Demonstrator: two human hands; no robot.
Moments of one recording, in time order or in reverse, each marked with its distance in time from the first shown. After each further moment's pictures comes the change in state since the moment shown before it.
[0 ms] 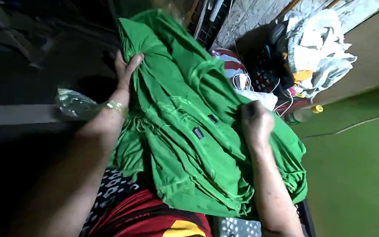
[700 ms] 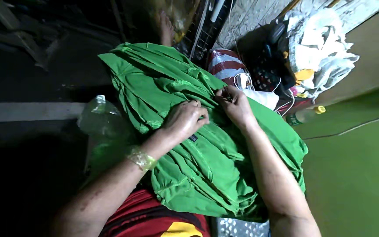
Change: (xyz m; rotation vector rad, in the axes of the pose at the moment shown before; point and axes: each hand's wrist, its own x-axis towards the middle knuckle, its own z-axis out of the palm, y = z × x) left_hand -0.127 0.061 0.058 0.510 -0.726 0.449; right_hand 0.050 -0.031 0.017 0.585 -0.364 -0.077
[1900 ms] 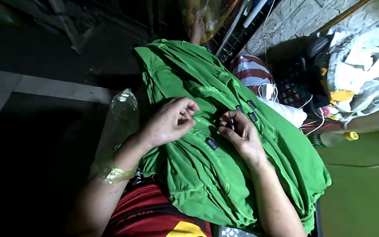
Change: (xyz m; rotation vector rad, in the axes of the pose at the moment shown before) left_hand -0.072 -0.034 -0.043 -0.273 0.178 -0.149; right_hand -0.050 -0.013 0.038 0.307 -0.177 -0.166
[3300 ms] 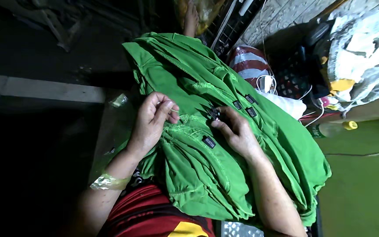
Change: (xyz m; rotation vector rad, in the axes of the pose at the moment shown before) left_hand -0.014 -0.017 0.009 -0.399 0.310 -0.077; right_hand 0.008 0.004 0.005 -0.264 -0.053 -0.075
